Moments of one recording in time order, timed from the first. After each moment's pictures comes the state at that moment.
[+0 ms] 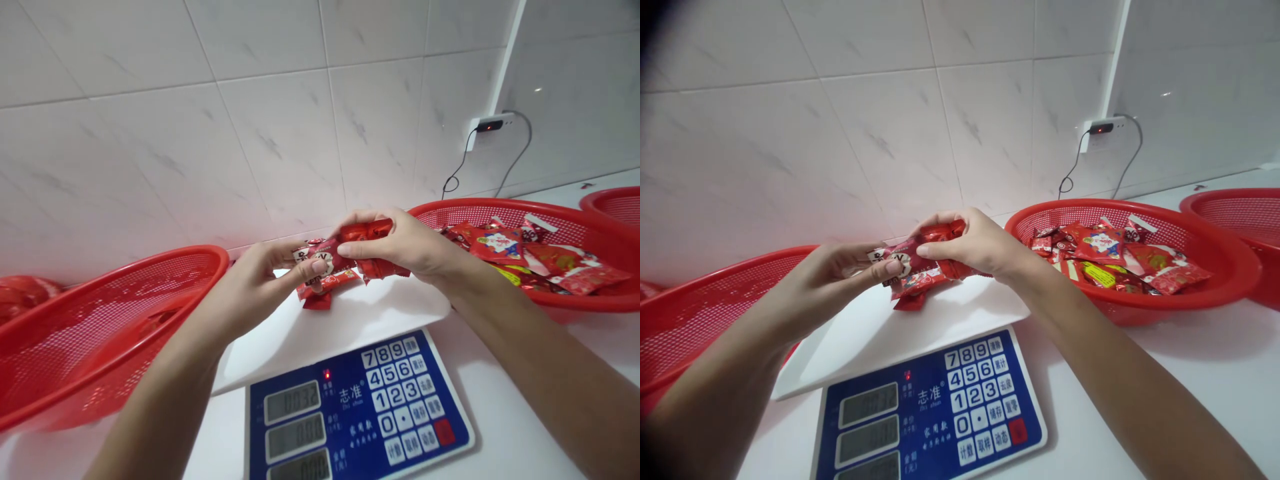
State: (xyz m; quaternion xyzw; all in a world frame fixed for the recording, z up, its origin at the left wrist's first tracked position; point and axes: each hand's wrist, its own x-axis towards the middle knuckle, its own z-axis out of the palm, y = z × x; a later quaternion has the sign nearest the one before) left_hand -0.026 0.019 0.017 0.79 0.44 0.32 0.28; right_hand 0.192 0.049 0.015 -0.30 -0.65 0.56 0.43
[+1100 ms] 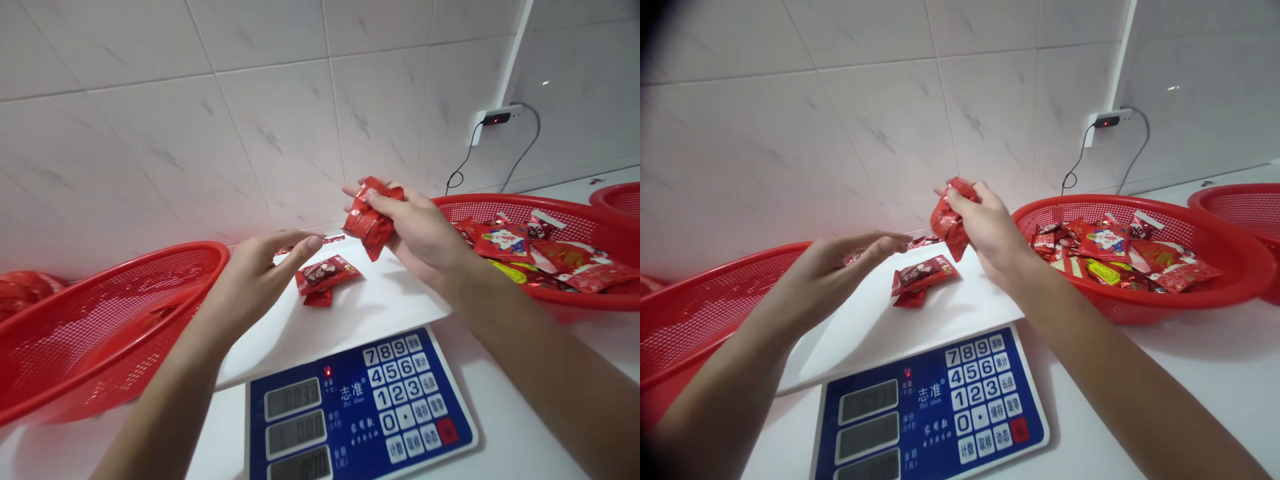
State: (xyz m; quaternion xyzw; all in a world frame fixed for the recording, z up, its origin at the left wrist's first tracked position) left_hand -0.021 0.019 0.012 0.78 0.52 0.33 0.12; right_hand 0.177 0.054 0.010 -0.27 -0.47 0.57 0.62
